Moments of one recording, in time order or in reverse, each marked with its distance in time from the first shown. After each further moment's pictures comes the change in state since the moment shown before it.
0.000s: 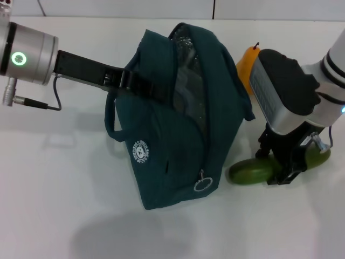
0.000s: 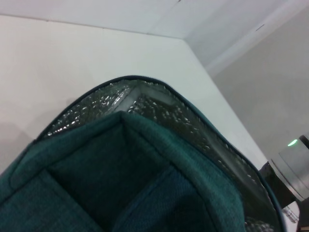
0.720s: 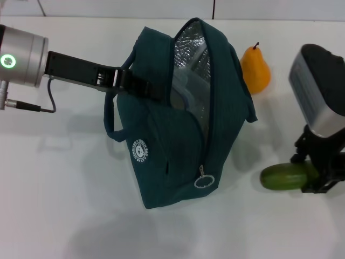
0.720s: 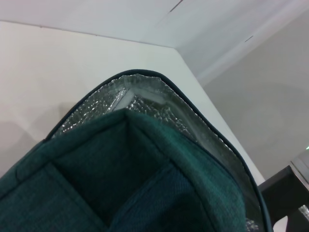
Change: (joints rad) left arm 0.032 0.010 0.000 0.008 -0.053 0.017 0.002; right arm -0.177 -0.011 0.071 -0.336 -0.100 -0.221 0.107
